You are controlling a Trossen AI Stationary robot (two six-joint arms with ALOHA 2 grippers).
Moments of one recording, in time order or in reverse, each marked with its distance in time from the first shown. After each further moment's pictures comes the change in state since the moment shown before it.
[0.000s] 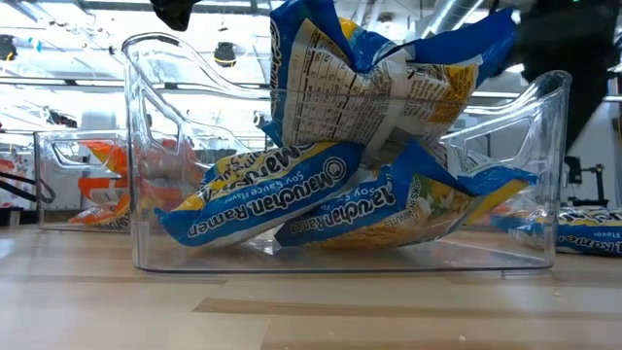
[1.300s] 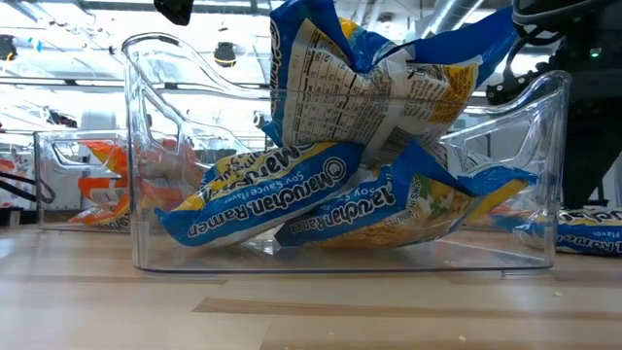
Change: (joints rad) left arm 0.000 0.000 0.000 0.019 0.044 0.018; right arm -0.008 -0.040 -0.274 0.340 -0.075 -0.094
